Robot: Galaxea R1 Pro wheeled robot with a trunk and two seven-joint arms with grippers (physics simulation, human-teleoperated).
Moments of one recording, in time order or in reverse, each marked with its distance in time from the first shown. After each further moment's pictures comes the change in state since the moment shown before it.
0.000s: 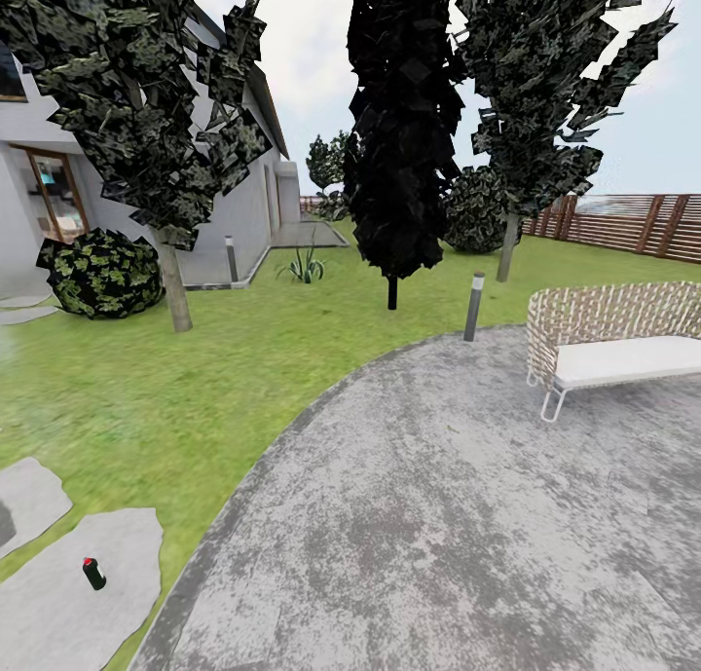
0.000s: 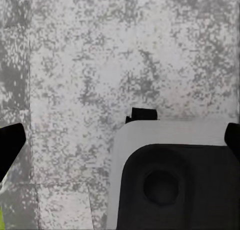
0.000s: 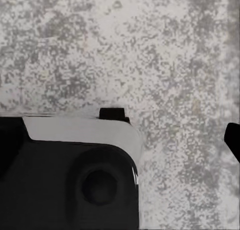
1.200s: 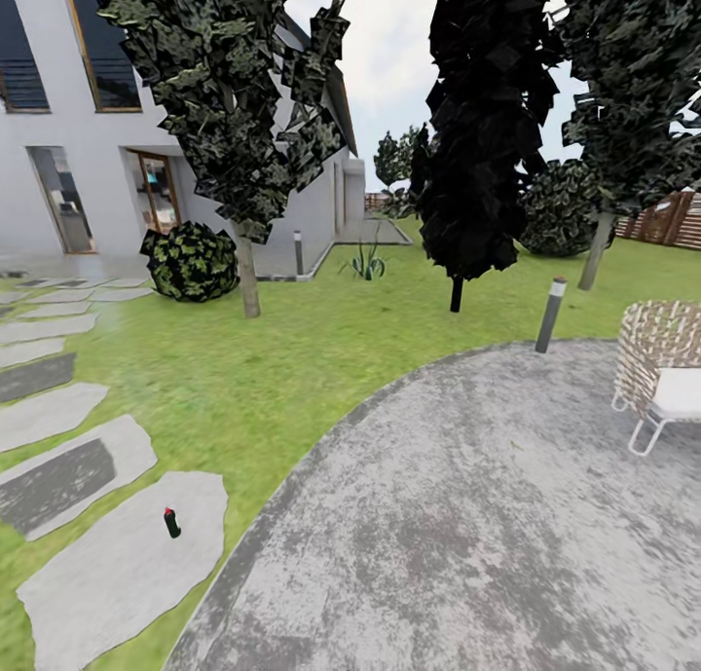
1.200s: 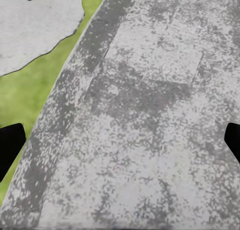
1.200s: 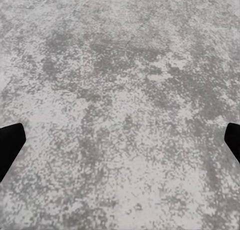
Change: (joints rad) left arm -0.177 0.001 0.008 -0.151 0.003 -0.083 -0.002; right arm -0.001 -0.027 0.001 -0.392 0.002 -0.194 0.000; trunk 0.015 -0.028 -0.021
